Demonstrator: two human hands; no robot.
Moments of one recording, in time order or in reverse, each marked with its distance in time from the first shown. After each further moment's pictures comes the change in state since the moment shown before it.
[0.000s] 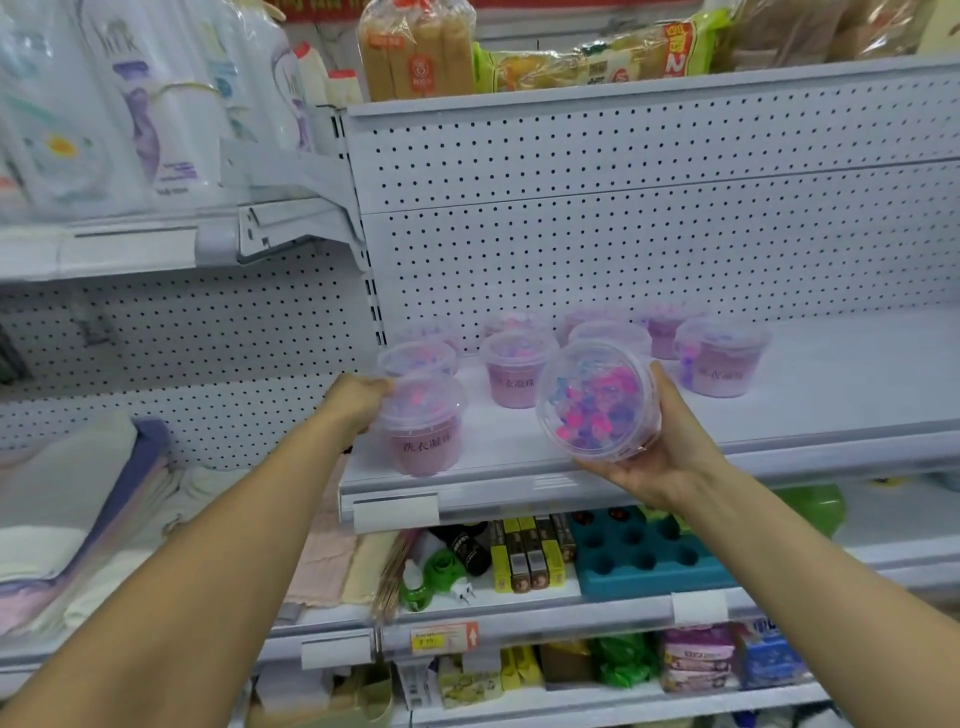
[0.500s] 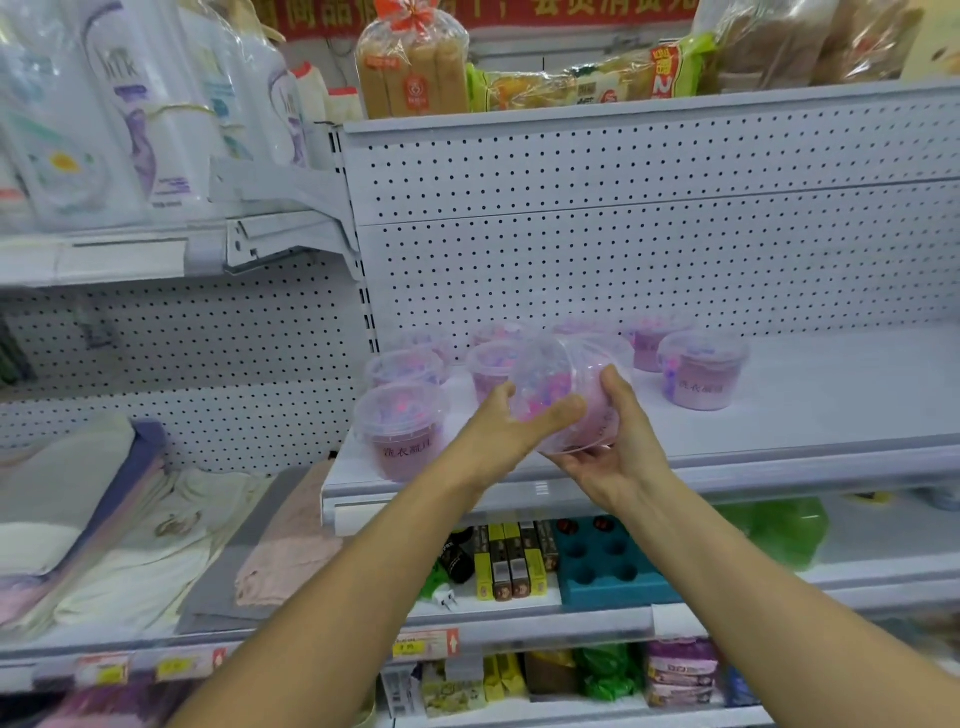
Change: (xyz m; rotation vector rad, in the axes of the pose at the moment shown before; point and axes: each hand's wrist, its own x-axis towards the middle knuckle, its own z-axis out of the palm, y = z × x) left_hand -0.154 0.078 0.077 -0.293 -0.532 0.239; right_hand -0.013 0.009 0.022 0.132 -0.049 -0.128
